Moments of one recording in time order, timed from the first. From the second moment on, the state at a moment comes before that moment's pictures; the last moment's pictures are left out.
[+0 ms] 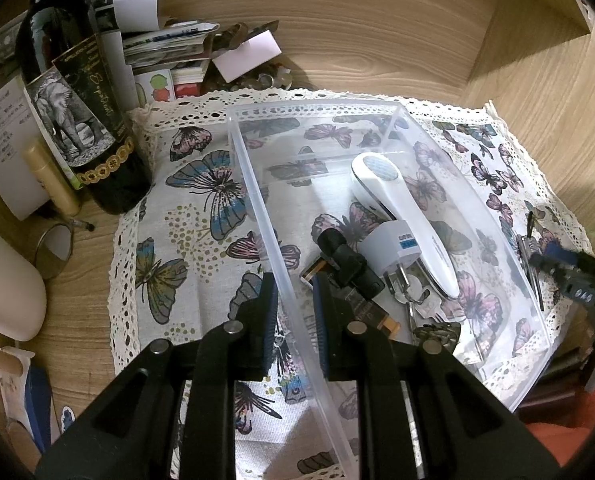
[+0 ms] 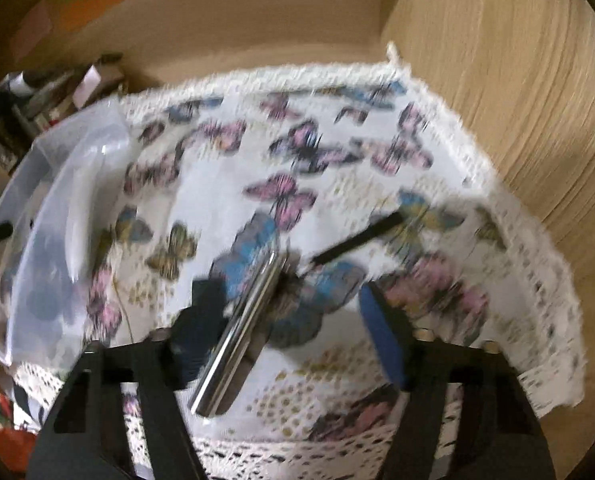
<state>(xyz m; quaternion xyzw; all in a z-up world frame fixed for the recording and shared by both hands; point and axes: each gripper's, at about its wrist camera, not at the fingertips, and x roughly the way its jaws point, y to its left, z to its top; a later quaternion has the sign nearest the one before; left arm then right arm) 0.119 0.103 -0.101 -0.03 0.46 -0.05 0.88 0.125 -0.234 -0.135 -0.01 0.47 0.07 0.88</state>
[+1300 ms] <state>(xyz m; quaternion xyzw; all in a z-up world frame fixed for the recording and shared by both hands) 0.118 0.104 -0.100 -0.03 0.46 -0.06 0.88 0.143 -0.108 -0.032 -0.08 0.29 0.24 0.92</state>
